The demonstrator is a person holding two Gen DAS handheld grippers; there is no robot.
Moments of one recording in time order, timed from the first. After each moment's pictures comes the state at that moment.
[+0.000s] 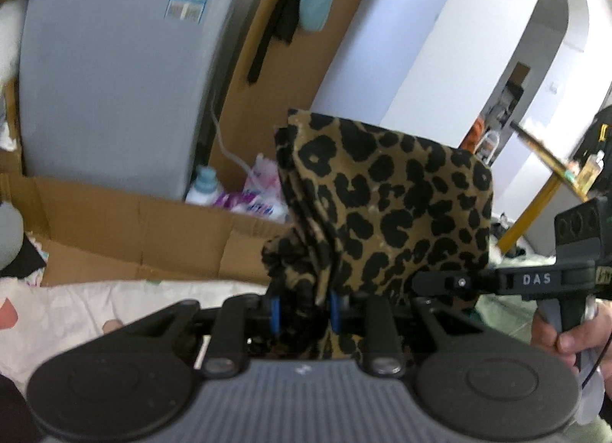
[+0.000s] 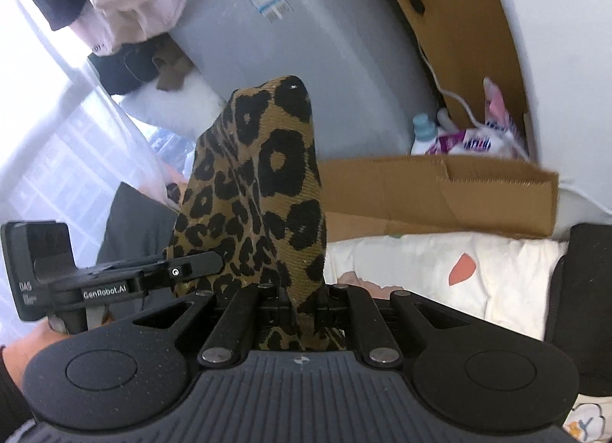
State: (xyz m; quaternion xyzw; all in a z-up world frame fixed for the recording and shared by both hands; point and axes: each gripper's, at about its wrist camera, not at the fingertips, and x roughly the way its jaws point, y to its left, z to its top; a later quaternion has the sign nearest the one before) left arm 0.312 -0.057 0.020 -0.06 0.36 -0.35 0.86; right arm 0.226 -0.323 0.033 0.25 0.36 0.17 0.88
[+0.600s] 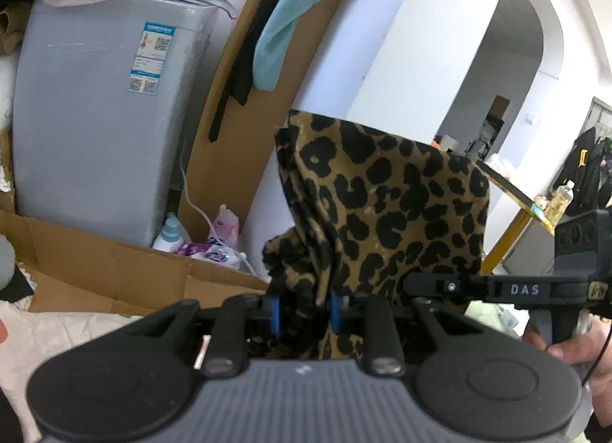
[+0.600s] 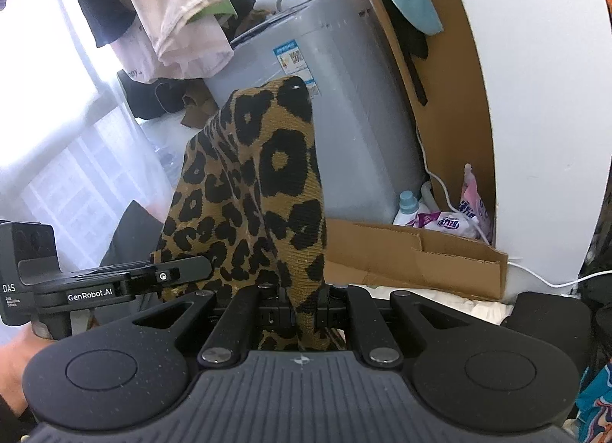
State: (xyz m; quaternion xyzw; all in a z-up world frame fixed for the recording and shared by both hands) left arm 0.244 -0.100 0.091 -0.09 0.31 -0.37 0.87; right arm 0.157 -0.354 0.154 0.19 0.31 0.15 0.92
